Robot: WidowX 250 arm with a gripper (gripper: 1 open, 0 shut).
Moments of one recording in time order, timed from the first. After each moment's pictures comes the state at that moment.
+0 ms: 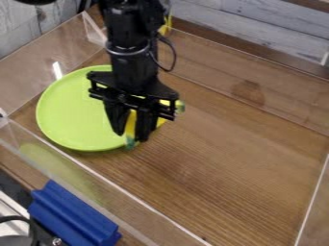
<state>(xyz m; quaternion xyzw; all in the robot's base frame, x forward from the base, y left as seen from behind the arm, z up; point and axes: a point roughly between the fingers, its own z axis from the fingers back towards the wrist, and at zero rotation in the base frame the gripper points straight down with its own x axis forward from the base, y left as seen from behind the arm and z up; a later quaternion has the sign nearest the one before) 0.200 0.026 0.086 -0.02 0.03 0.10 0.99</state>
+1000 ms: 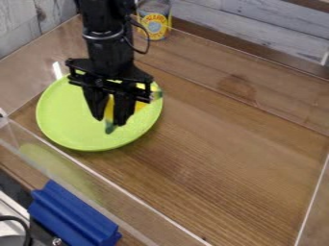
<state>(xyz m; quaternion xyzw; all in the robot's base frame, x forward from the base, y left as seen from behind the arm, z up) 0.209 0.061 0.088 -0.02 0.02 0.12 0.99</state>
